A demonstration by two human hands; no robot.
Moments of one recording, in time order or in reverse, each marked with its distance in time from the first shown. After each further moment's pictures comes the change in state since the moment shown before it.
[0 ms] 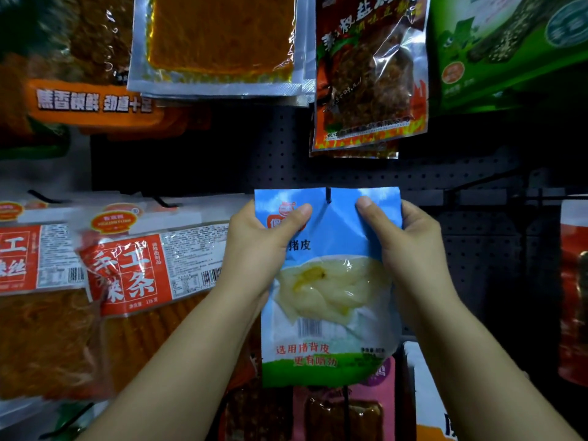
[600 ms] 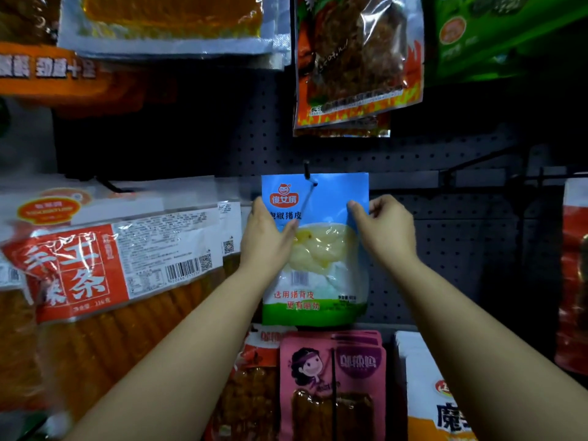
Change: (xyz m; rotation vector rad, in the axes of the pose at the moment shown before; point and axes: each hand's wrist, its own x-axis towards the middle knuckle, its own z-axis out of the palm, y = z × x) left_hand 0.051 -0.085 0.022 0.765 -0.039 0.088; right_hand 0.074 0.076 -0.011 -0.704 0.126 -0.033
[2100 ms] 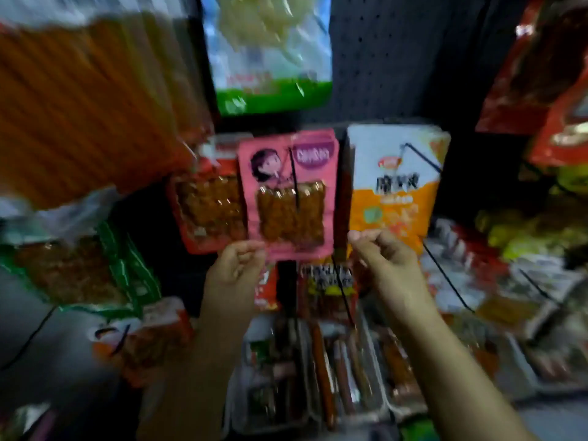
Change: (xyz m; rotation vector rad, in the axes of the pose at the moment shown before) left_hand -0.296 -0.072 -0.041 -0.519 -0.378 -0.587; right_hand -0.306 0.085 -0.081 0.461 -0.240 0.567
